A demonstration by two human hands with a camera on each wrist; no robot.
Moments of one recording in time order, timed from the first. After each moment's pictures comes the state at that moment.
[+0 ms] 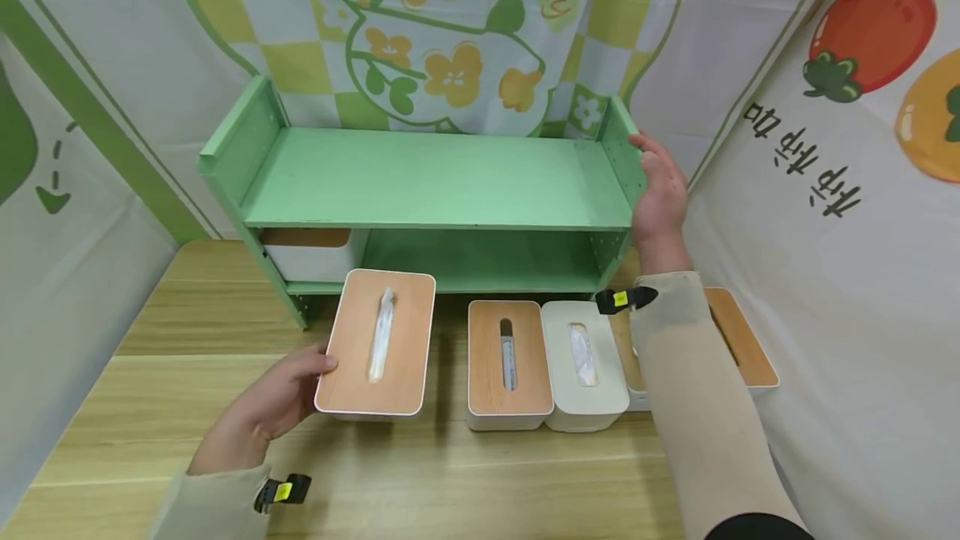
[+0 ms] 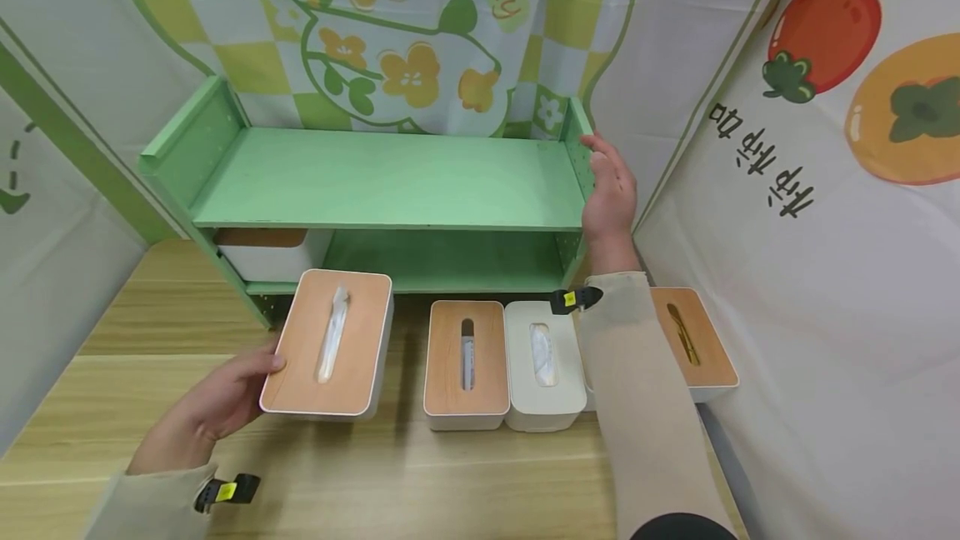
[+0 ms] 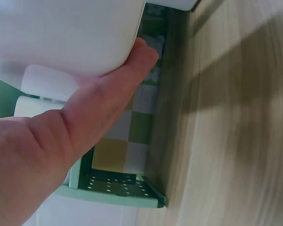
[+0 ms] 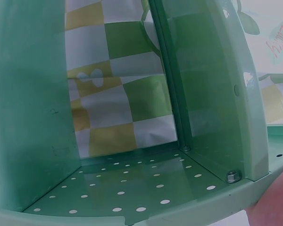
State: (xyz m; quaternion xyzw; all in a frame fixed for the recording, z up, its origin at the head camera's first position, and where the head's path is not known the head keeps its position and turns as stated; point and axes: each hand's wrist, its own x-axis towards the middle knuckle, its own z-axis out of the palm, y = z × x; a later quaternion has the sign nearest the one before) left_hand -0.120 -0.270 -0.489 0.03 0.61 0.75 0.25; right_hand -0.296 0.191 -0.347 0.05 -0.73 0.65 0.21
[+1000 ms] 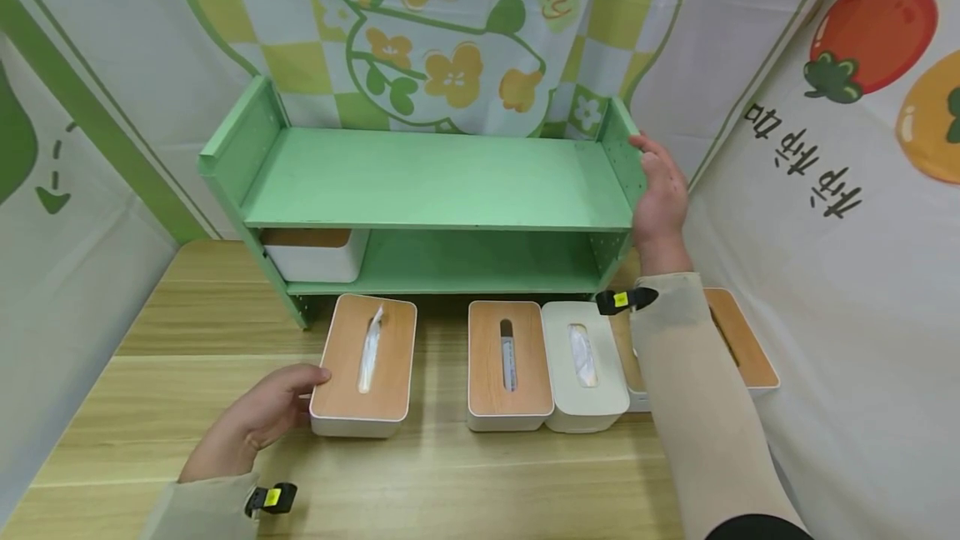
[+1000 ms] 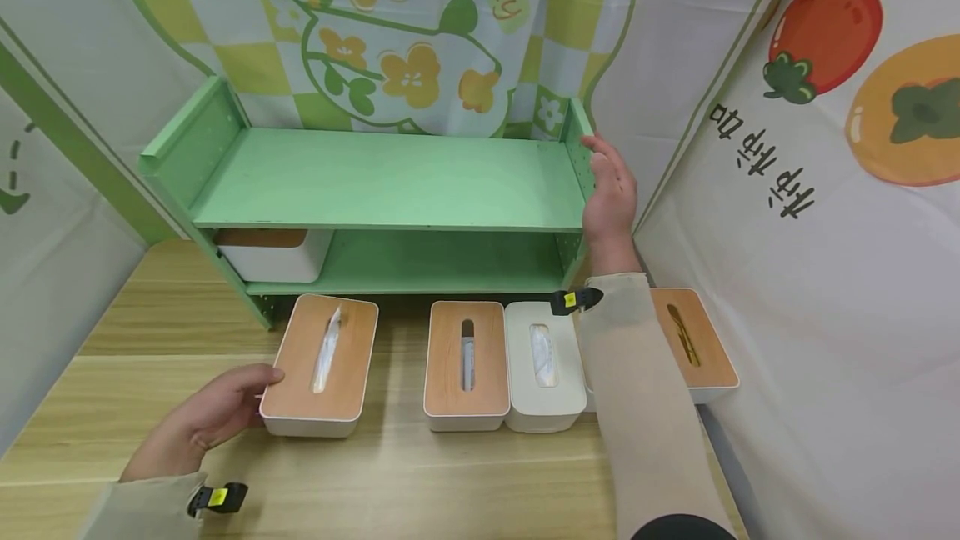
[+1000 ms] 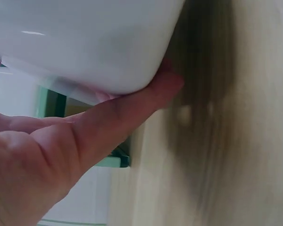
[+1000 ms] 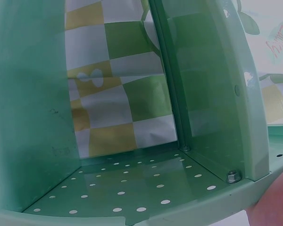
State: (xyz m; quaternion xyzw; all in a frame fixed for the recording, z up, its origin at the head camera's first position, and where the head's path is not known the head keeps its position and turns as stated) left_hand -0.115 -0.290 -0.524 -0.06 0.67 0.69 0.25; right_hand -0.295 0.190 -0.348 0.06 -0.73 0.65 0.22
